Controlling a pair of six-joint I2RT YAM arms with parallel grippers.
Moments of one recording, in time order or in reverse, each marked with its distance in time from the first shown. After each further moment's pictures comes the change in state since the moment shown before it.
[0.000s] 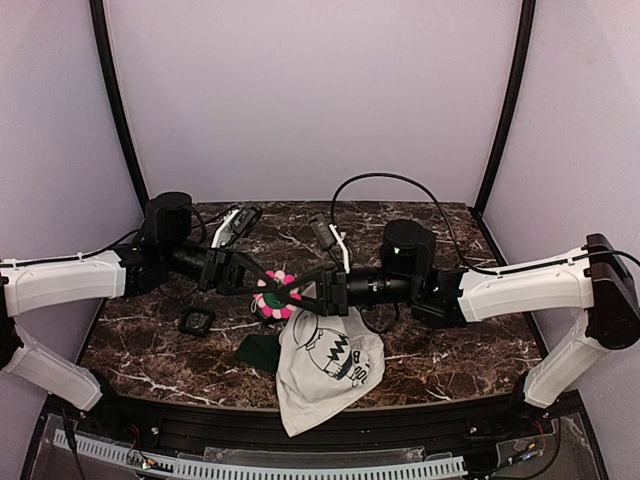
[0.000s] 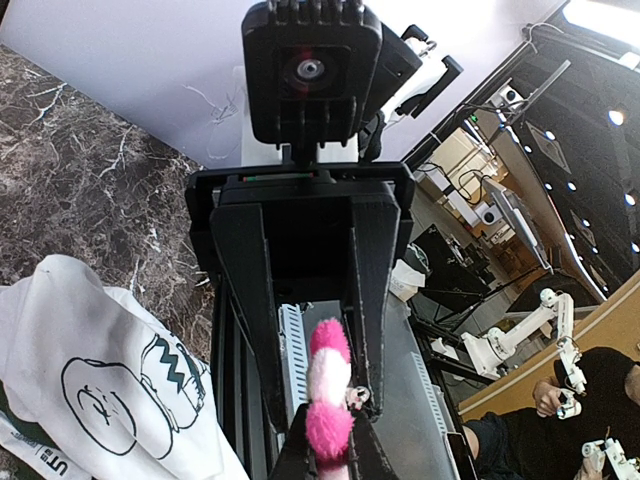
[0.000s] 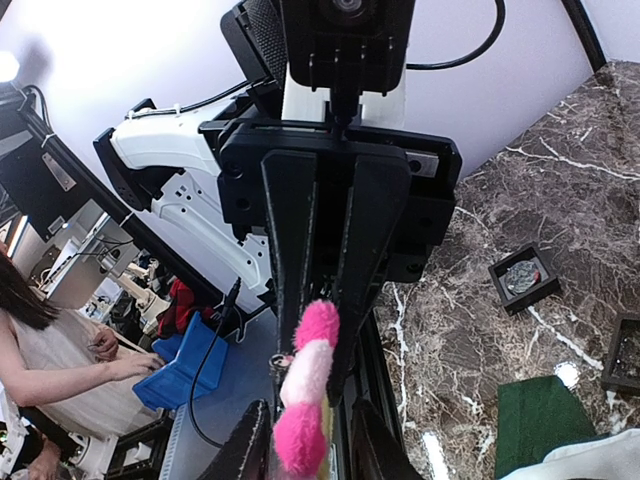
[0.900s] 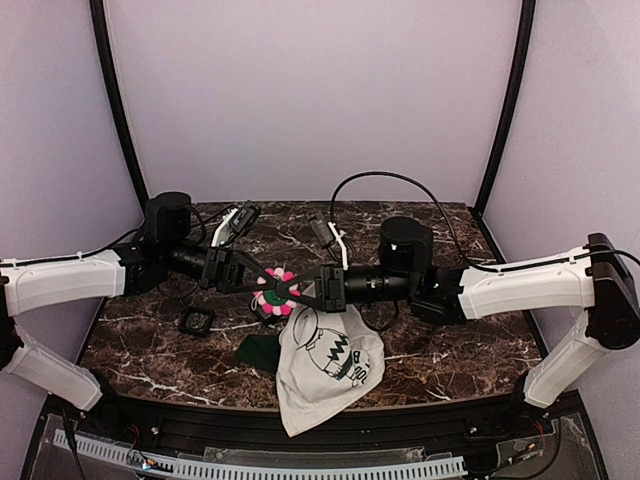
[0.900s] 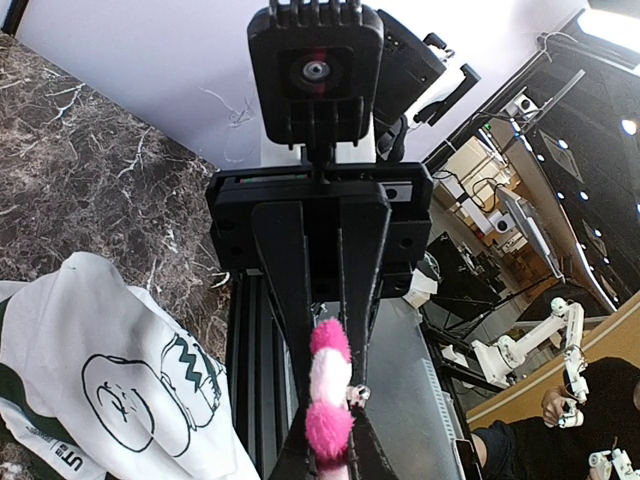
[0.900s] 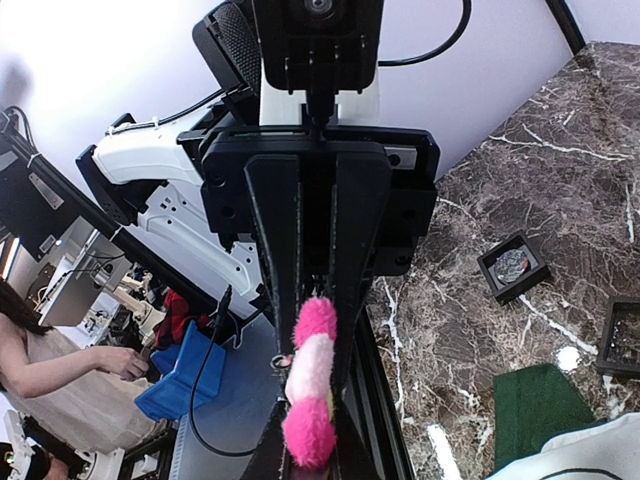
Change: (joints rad) left arm 0.010 0.000 0.000 -0.018 -0.027 0.009; right arm -0.007 0.000 0.022 -0.059 0.046 0.034
